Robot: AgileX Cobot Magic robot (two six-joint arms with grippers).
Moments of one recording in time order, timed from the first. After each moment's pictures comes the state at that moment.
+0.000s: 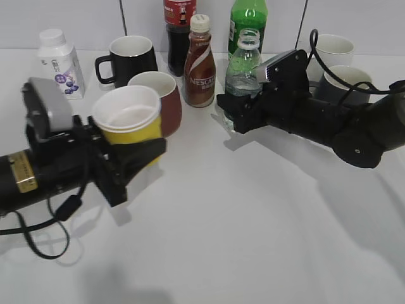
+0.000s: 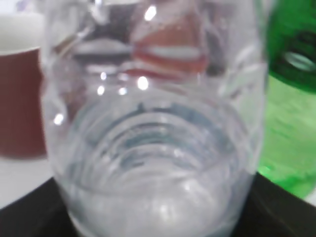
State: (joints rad) left arm -0.37 1.77 -0.44 0.66 -1.21 -0.17; right arm 0.32 2.14 -0.97 -0.58 -0.98 0.26
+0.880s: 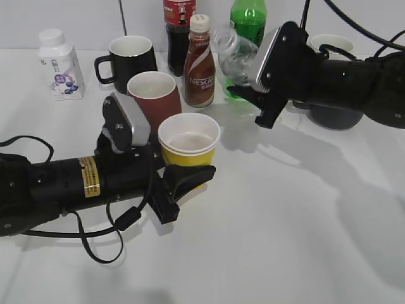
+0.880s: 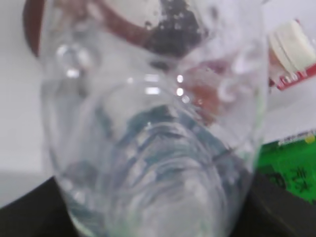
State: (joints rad) left arm -0.57 1.88 -0.60 0.65 -1.01 -0.20; right arm 0.32 1.89 -0.97 -0.83 -0.70 -0.16
